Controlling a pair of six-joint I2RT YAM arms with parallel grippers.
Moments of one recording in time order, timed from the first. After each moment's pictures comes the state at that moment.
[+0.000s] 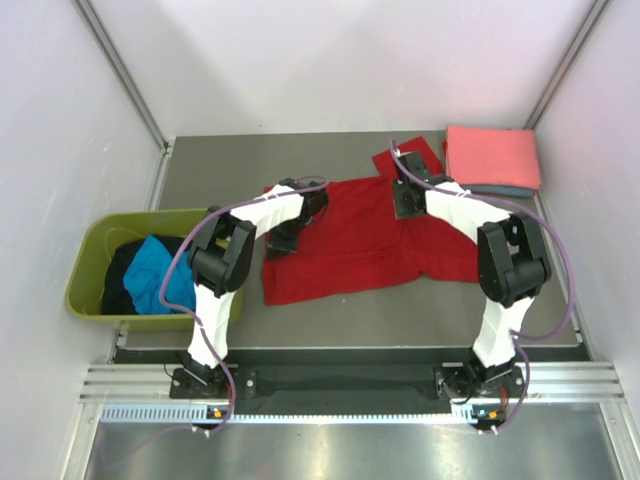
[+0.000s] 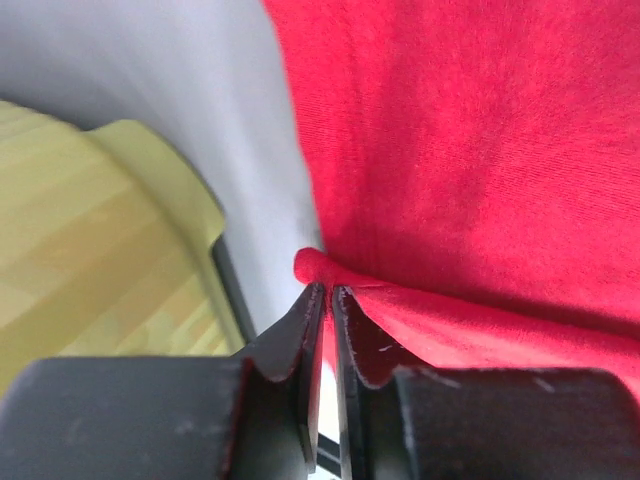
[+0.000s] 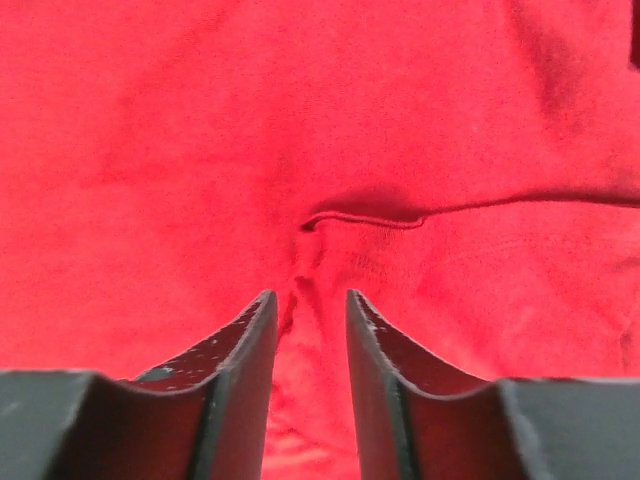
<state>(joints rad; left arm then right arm) -0.54 2.12 1.59 -1.16 -0.49 -0.51 0.38 1.88 1.36 -0.45 0.24 0.17</state>
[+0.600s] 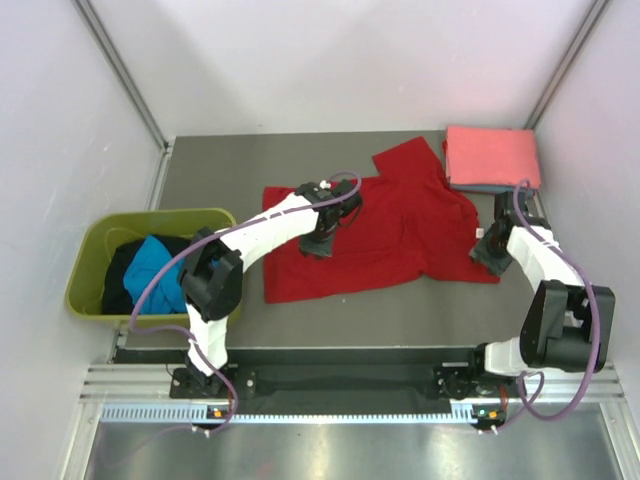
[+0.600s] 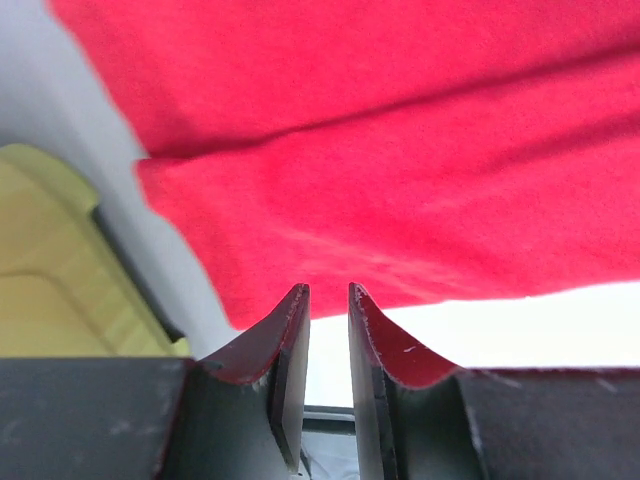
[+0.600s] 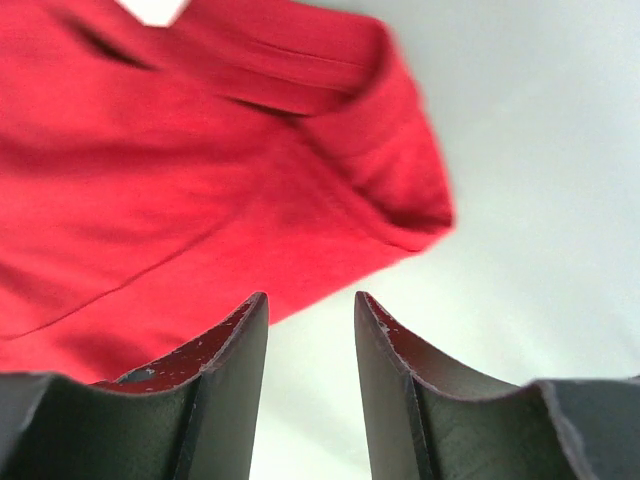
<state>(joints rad) -0.75 1.93 1.66 -1.13 -0.32 -0.48 -0.11 1.39 0.92 -0.73 0.16 0.58</state>
